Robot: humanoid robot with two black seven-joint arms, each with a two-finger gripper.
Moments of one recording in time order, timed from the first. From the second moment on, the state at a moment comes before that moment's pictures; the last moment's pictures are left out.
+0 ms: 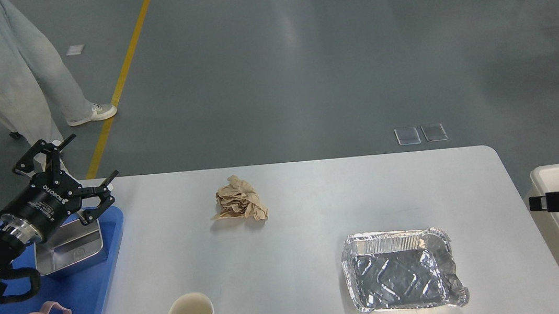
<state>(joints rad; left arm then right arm) -0.32 0.49 -1.20 -1.08 -0.01 -0.40 0.19 0.71 -1.38 0.28 1.65 -1.20 0.43 0.18</state>
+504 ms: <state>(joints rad) -0.31 0.48 -1.19 -1.08 0.00 -0.40 0.19 0.65 -1.04 0.19 1.40 -1.21 0.28 0.19</state>
